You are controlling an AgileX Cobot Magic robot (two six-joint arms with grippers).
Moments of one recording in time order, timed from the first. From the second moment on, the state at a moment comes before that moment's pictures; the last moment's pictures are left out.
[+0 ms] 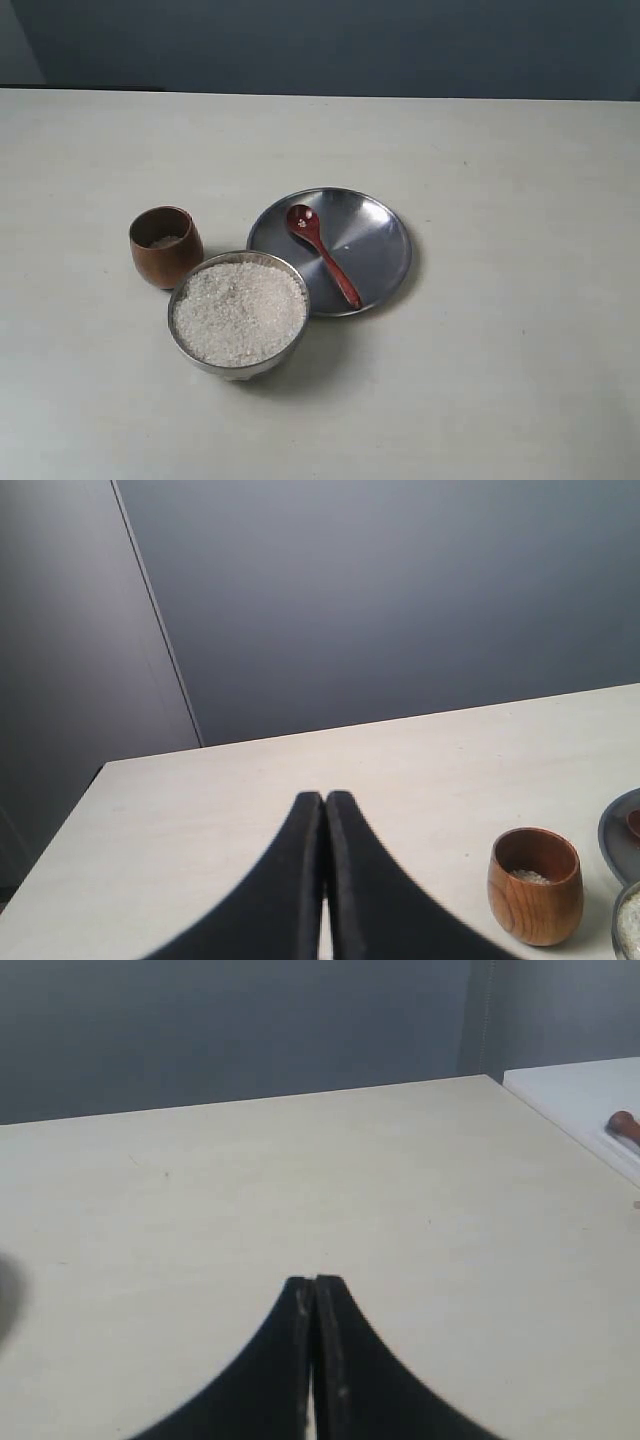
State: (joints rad) left arm 0.04 0.00 -0.53 0.13 0.72 0.03; right arm -0.09 0.01 0.00 -0.18 0.34 0.24
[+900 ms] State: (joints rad) left arm 0.04 0.00 -0.53 0.13 0.72 0.03; right arm -0.09 0.01 0.00 0.01 0.34 -0.01
